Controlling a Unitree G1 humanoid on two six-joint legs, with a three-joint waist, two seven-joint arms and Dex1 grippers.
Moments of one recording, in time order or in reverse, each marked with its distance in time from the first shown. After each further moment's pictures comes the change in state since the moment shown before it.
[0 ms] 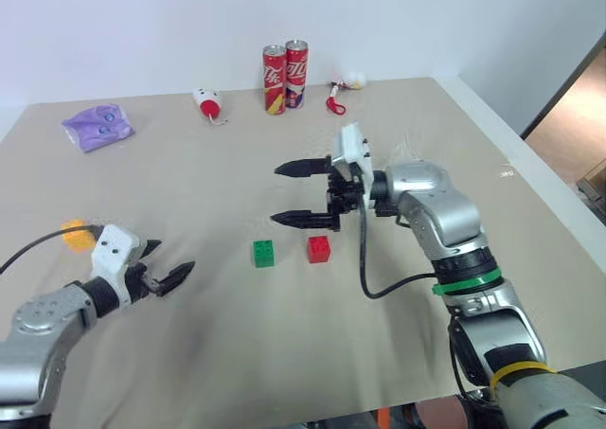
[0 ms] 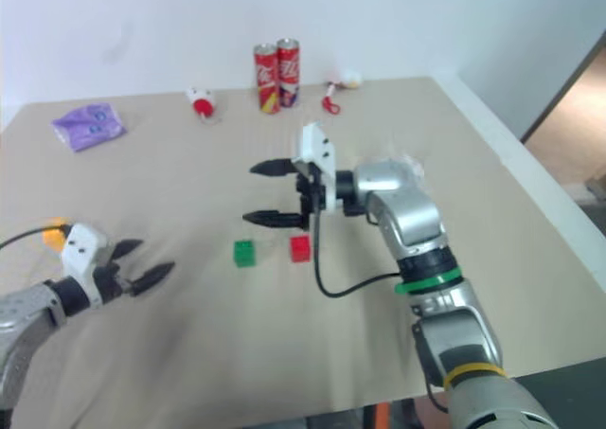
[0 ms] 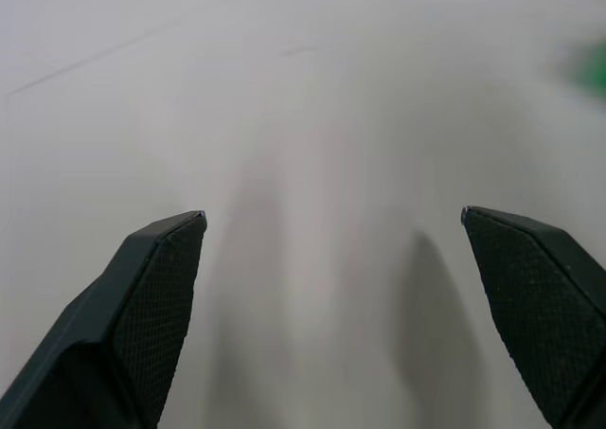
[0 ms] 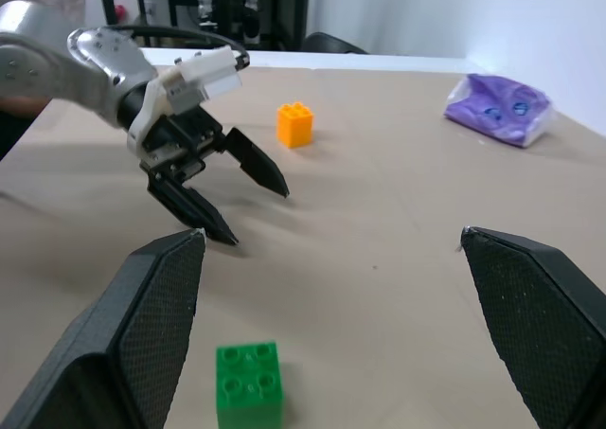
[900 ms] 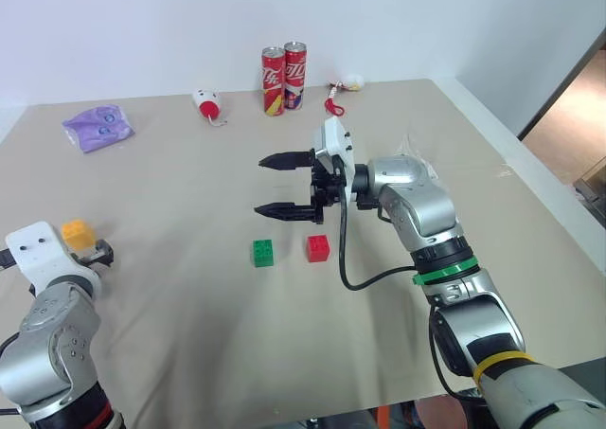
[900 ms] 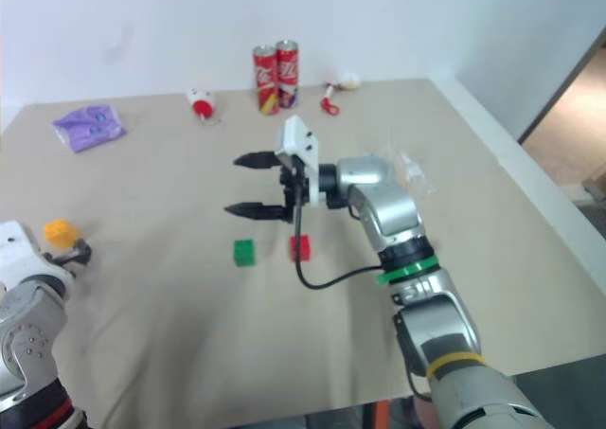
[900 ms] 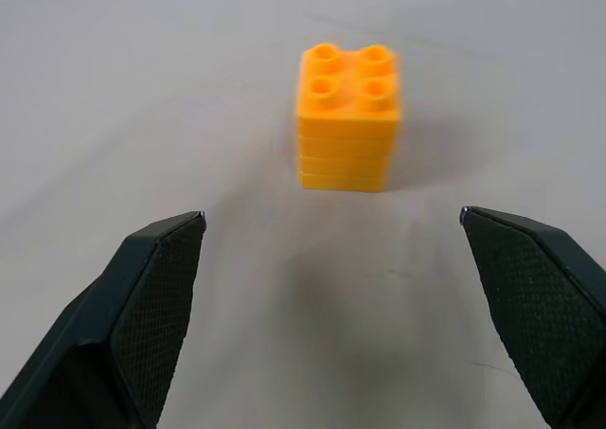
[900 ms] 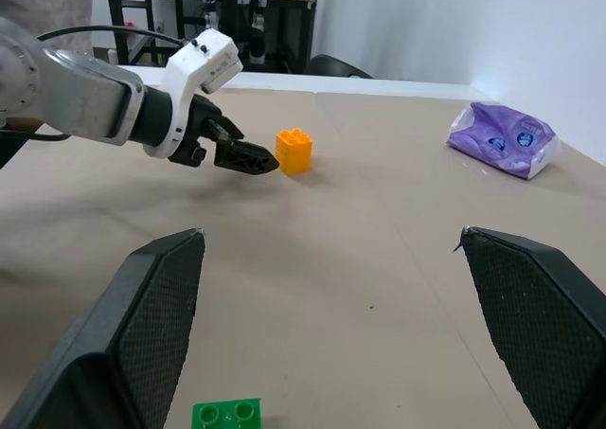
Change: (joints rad) left arm -0.280 -0.331 0.339 -0.090 0.072 0.481 0.711; right arm -0.054 0.052 -0.003 0.102 -0.019 -0.081 0.027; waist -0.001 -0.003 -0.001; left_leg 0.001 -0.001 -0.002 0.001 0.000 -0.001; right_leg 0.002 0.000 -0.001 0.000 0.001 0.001
